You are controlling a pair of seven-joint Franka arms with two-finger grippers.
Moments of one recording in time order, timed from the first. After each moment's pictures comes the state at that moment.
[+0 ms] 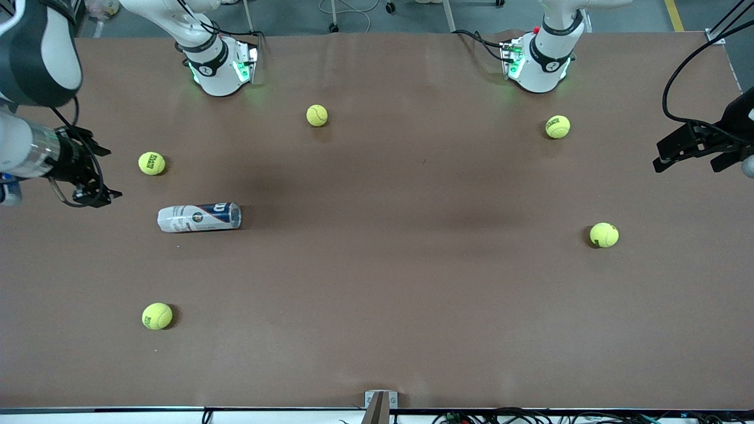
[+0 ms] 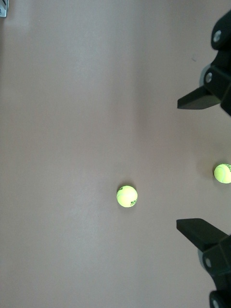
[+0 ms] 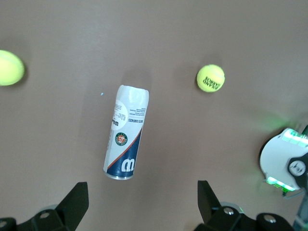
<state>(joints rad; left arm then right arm) -0.06 0.11 0.01 -1.34 -0.02 1.51 -0.06 0.04 0.10 -0.07 -1.75 0.01 1.61 1.29</state>
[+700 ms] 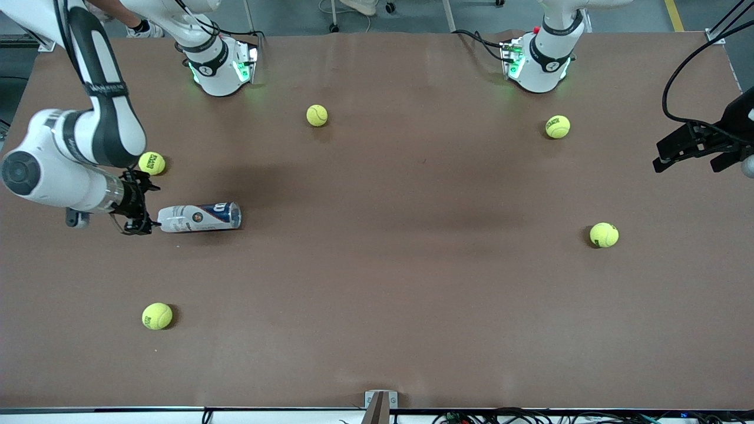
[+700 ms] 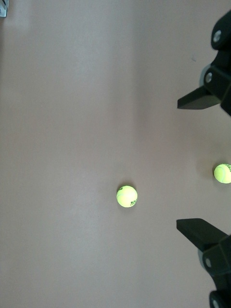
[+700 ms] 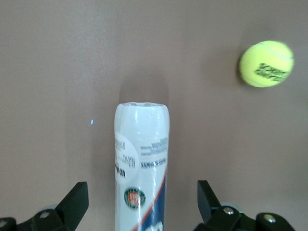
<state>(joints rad) -0.06 0.11 0.01 -1.34 -0.02 1.51 -0.06 0.00 0.23 -0.08 -2.09 0.04 2.13 1.37</state>
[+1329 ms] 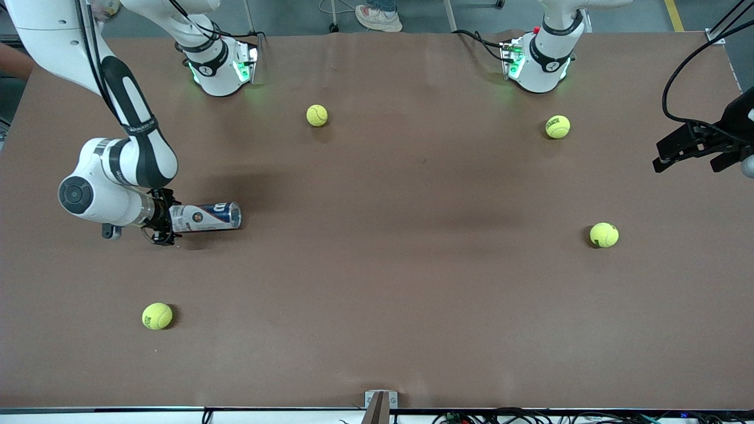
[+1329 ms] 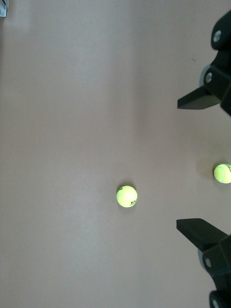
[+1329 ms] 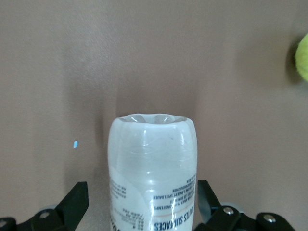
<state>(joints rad) -0.06 0.11 0.01 -1.34 -0.02 1.51 -0.06 0.00 0.38 -0.07 -2.15 0.04 2.36 1.39</state>
